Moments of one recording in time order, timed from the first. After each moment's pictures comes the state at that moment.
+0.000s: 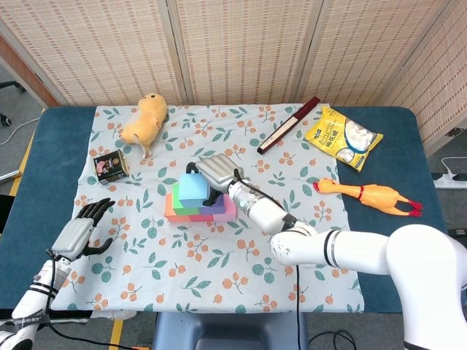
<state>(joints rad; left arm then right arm) -0.42 -1.23 -0.05 -1.49 1.39 1.07 -0.23 1.48 -1.37 0.17 -1.49 -0.44 0.62 -0.30</state>
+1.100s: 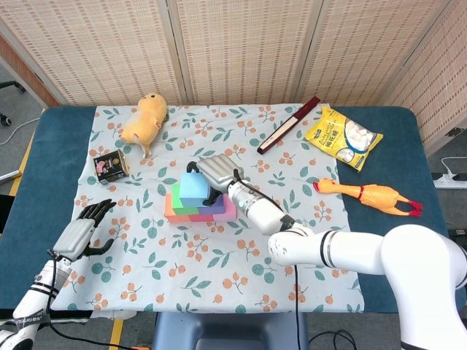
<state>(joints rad) -0.42 -1.24 -0.04 -1.47 1.40 1.06 -0.26 1.50 -1.38 0.16 -1.49 -0.39 0.64 -0.32</state>
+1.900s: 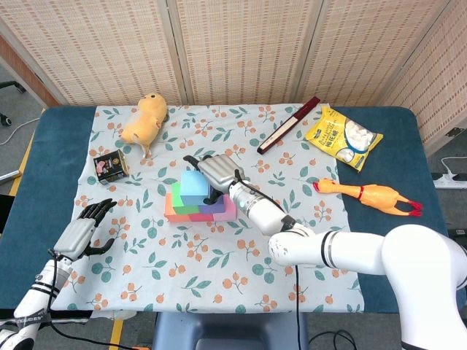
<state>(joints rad) -0.42 -1.25 -0.05 -1.46 1.41 1.06 -0.26 1.50 -1.38 0.15 -1.49 -0.39 0.64 -0.33</state>
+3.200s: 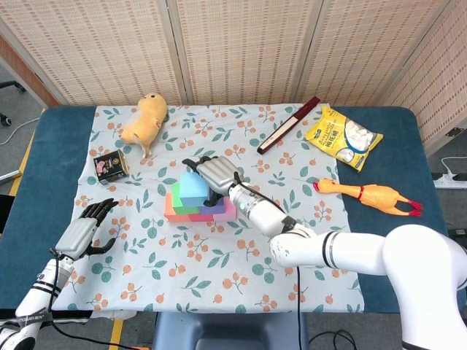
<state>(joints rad) -0.43 -1.25 -0.05 -1.46 1.40 1.06 -0.25 1.49 -1.38 0.15 -1.50 -0.43 0.63 -0.32</state>
